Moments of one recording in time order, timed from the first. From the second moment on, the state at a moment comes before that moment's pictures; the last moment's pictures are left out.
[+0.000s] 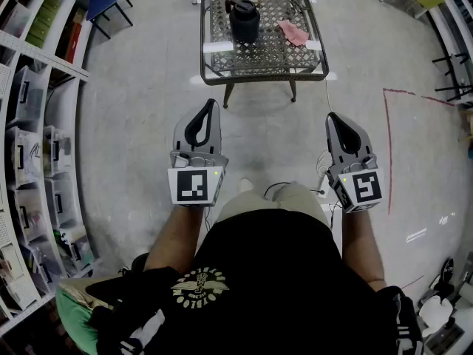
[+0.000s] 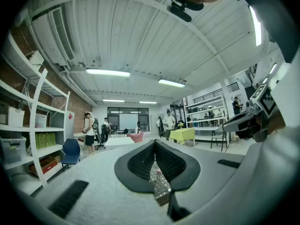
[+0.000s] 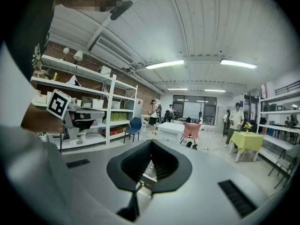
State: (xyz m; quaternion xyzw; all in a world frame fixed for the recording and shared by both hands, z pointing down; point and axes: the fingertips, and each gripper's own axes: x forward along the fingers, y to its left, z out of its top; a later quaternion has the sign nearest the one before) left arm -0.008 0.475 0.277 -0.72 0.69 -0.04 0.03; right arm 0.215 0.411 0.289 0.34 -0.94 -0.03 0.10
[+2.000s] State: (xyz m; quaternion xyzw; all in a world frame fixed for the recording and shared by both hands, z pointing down) left arm 0.045 0.277 0.331 -0.73 0.68 -0.07 -0.03; right arm 0.251 0.205 0.346 0.29 -0.95 0.05 0.10
